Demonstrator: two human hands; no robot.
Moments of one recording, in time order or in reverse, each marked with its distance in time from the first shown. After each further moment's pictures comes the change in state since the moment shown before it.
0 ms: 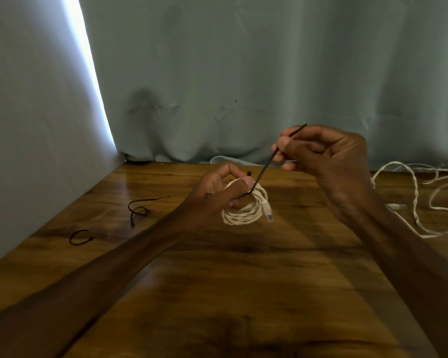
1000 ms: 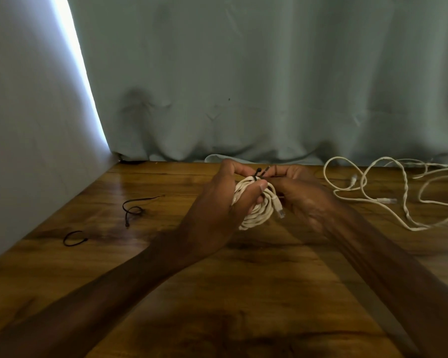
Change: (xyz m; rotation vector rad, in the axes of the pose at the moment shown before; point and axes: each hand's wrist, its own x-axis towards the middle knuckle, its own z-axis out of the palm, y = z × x) left_hand -0.017 0.012 0.033 0.486 0.180 0.069; right_hand -0.006 0.042 0.006 -0.028 -0.135 0.555
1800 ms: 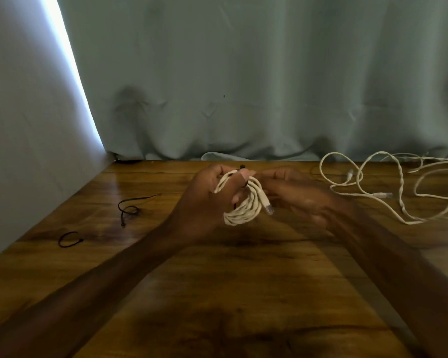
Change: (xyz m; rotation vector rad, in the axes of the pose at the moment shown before) left_hand 0.011 -0.012 -0.005 -0.211 0.008 -0.103; right_hand -0.004 0.002 -0.007 -0.168 -0.172 0.049
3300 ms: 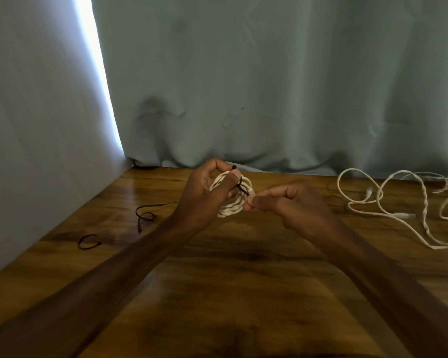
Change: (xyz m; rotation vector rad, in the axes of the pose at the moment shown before) left_hand 0.015 -0.004 -0.029 -0.102 0.186 -0.001; right_hand -0.020 -0.026 0.038 -0.221 0.188 -0.149
